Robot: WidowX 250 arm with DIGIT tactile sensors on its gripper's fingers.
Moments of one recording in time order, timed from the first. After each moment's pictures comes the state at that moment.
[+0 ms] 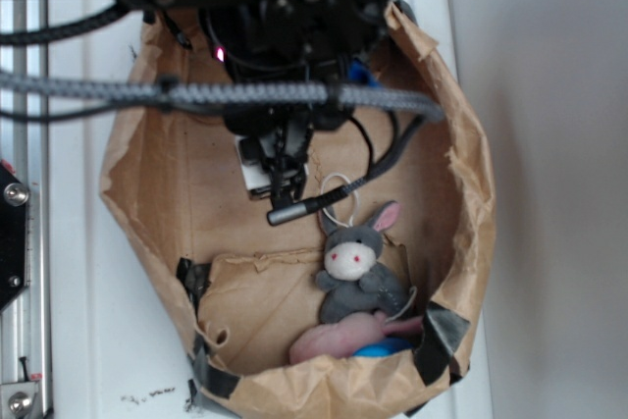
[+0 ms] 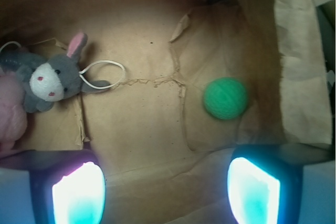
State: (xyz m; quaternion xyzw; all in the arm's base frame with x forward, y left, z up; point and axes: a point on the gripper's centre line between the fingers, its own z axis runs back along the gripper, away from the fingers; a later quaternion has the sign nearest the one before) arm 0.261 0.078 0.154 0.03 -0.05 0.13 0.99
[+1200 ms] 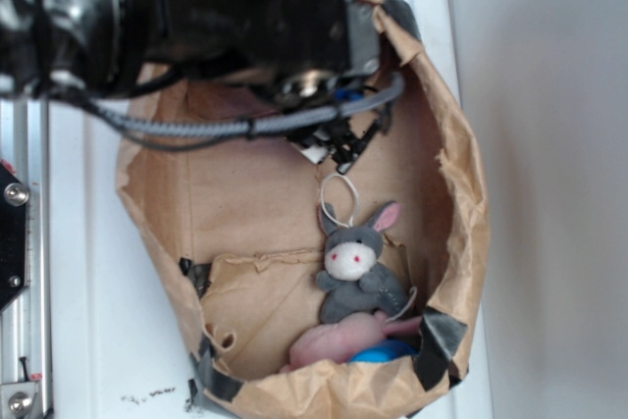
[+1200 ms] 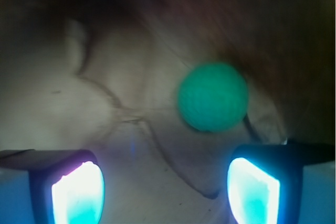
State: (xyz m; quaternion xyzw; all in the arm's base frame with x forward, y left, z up) arm 0.265 0.090 0.070 0.09 -0.09 0.44 0.89
